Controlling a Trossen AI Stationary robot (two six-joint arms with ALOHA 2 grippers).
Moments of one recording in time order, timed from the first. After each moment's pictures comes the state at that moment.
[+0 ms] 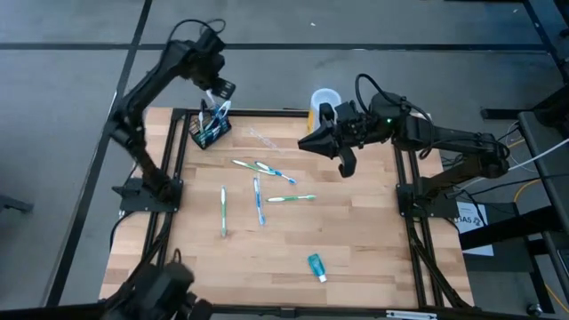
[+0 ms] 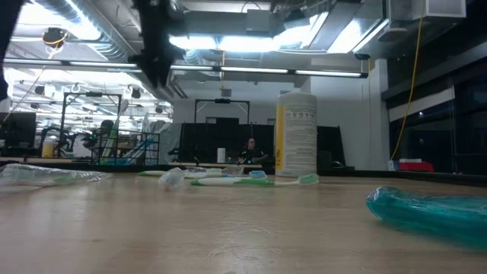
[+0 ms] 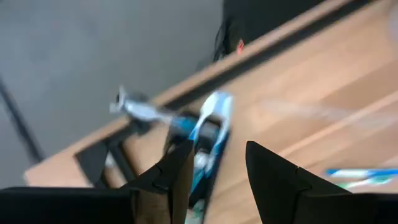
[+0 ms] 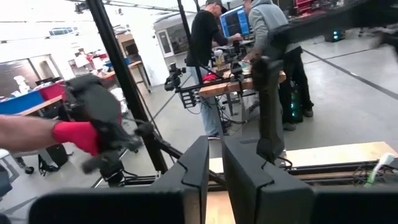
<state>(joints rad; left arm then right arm) 0.99 1.68 1.82 -1.35 -0.08 -0.09 -0.08 1.34 1.44 -0.09 -0.34 0.28</state>
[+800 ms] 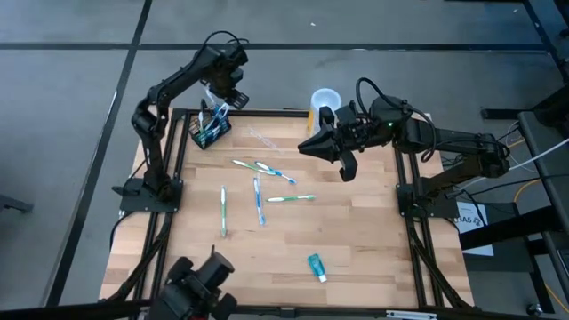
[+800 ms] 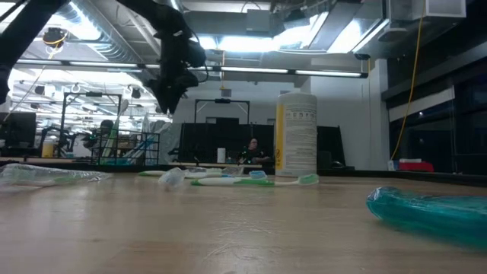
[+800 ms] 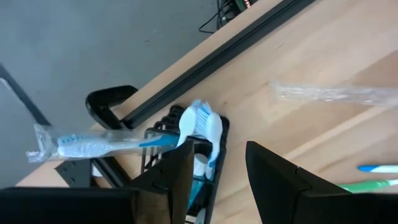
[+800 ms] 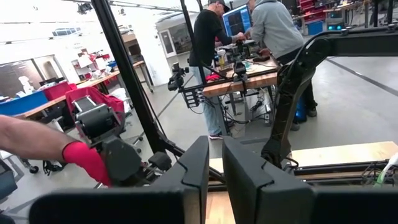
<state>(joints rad) 0.92 1.91 1.85 -1.36 -0.13 -0.05 -0.05 1.34 1.44 -0.09 -0.32 0.28</state>
